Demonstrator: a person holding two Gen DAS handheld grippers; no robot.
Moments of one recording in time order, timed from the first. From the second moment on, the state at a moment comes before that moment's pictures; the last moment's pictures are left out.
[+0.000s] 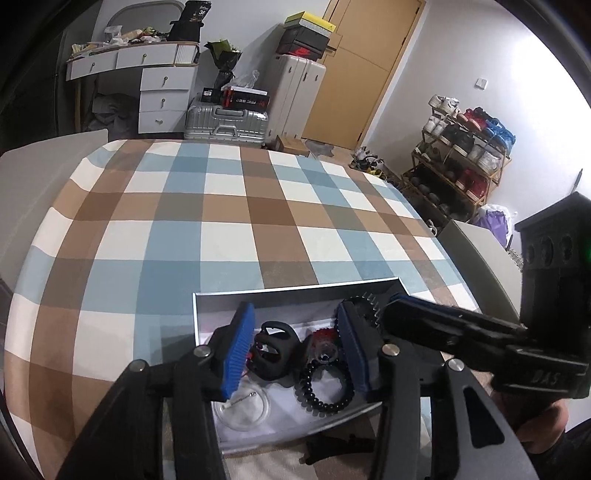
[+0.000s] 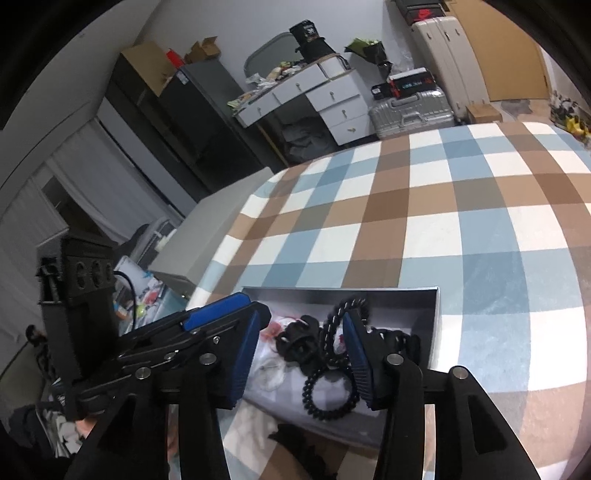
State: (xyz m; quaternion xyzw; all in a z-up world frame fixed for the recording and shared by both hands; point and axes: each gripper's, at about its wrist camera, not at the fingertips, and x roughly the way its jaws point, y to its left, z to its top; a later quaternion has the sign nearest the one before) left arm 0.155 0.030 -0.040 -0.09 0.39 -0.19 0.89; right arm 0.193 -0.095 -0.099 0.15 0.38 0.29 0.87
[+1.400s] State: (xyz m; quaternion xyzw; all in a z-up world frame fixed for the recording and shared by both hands) left arm 0.049 -0.012 -0.058 -0.02 0.42 -0.22 0.88; right arm 0.054 -0.174 -0.086 0.16 0.29 0.16 0.93
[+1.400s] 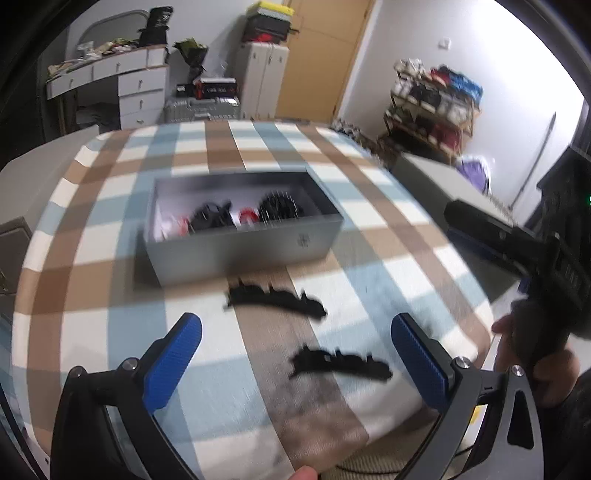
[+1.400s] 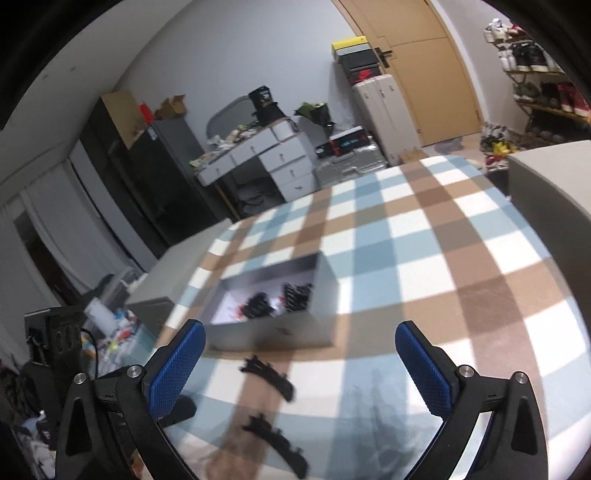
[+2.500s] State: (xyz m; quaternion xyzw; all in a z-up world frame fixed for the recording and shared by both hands) left arm 0.026 -0.067 -0.107 0.10 0.45 -0.22 0.86; right arm 0.028 -0.203 -0.133 0.17 0.33 0.13 0.92
